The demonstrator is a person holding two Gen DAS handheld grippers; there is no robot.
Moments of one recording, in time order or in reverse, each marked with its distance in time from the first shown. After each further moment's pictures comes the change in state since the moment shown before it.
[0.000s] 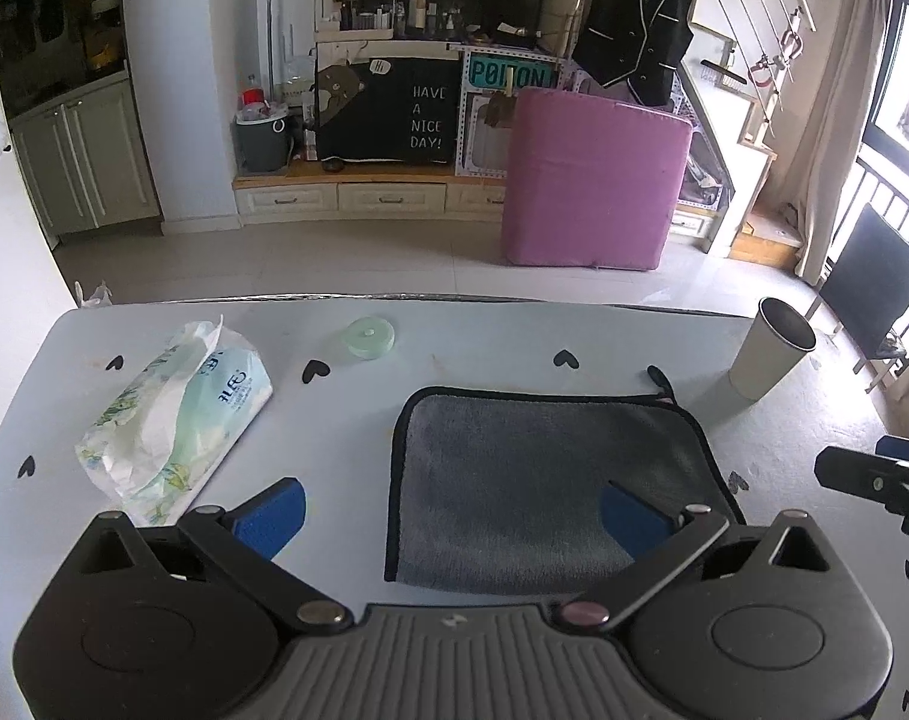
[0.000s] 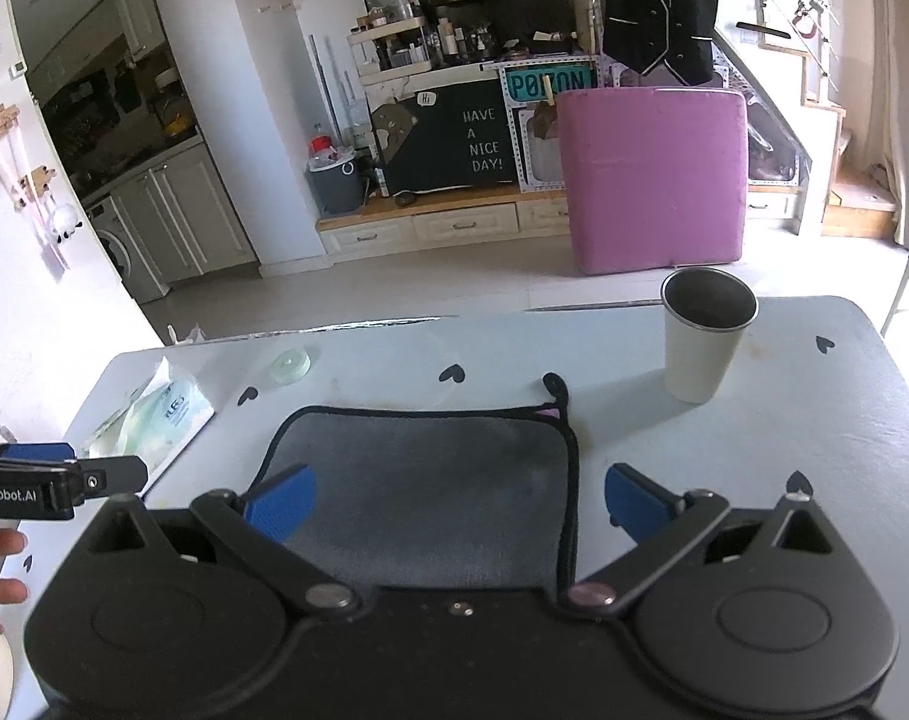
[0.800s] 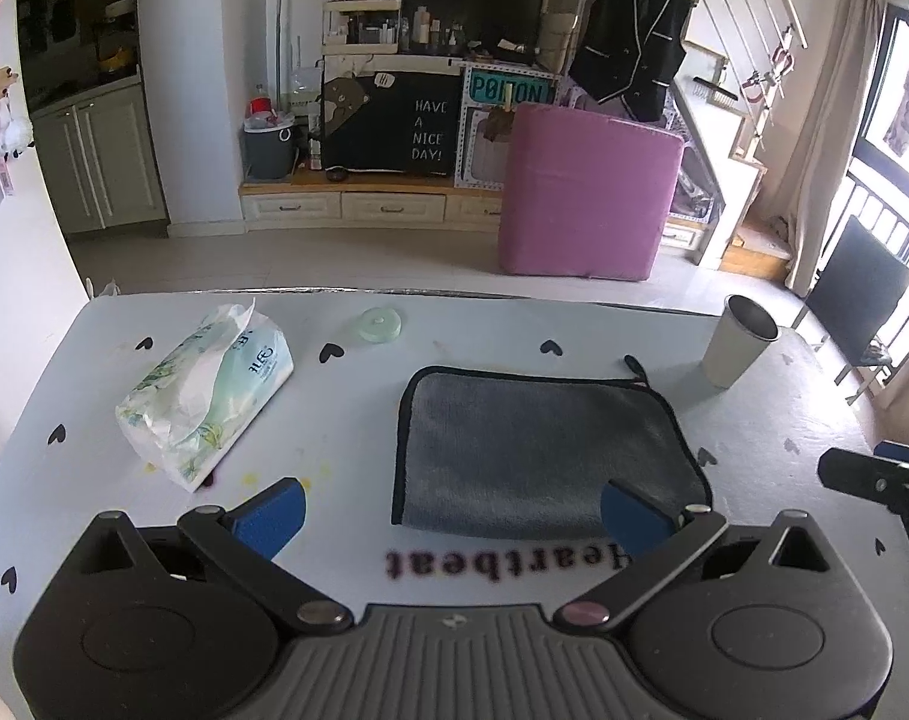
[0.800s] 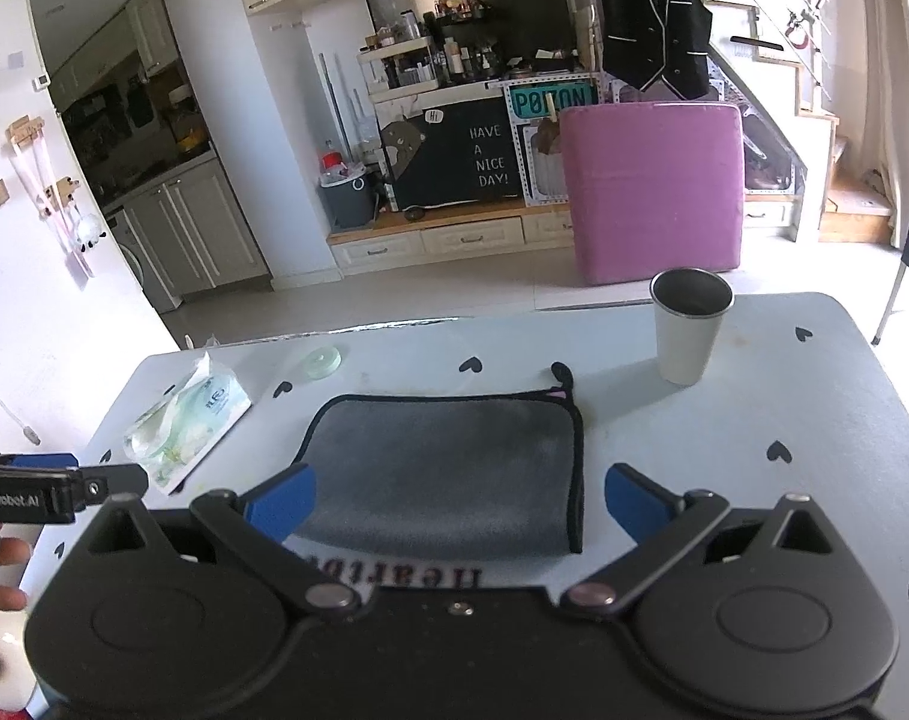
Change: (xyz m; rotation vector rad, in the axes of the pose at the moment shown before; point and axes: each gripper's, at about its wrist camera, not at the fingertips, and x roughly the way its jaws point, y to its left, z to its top) left arm -0.062 0.006 -0.032 -0.015 -0.028 -0.018; right arm -0.061 0.014 -0.026 0.007 -0.032 0.013
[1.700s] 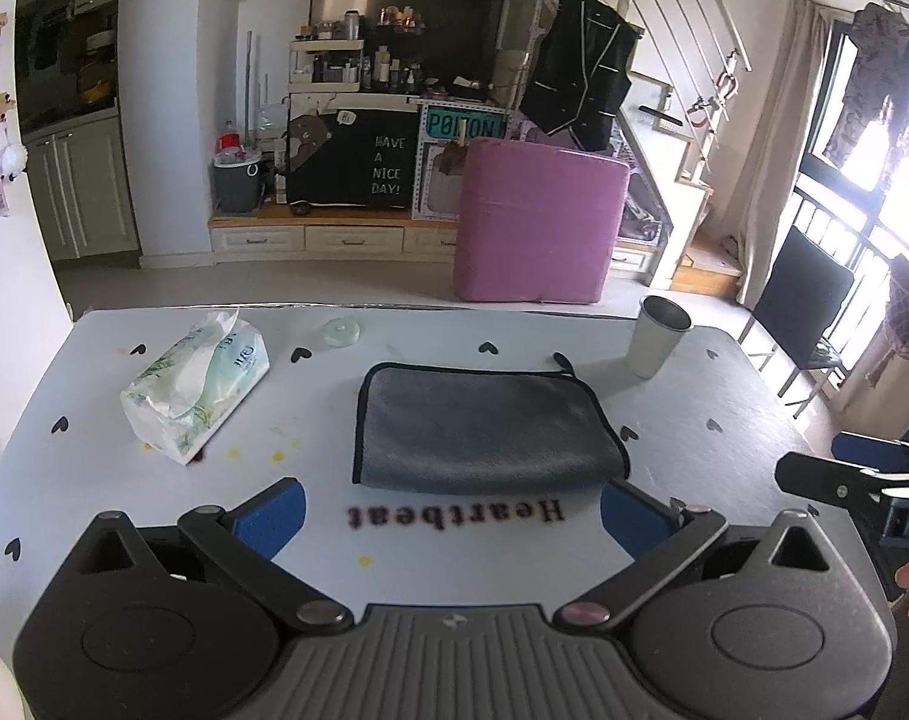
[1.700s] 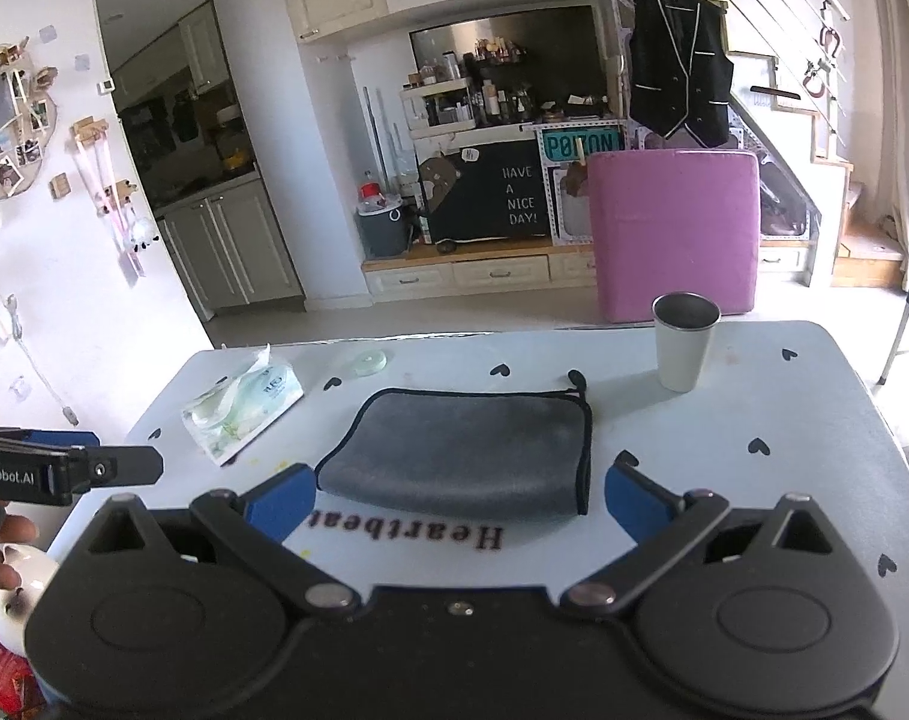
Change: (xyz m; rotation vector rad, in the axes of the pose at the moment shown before) left arm -0.080 -0.017 -0.050 0.030 -0.076 -0.080; right arm -0.087 0.011 -0.044 -0.061 -0.086 0.048
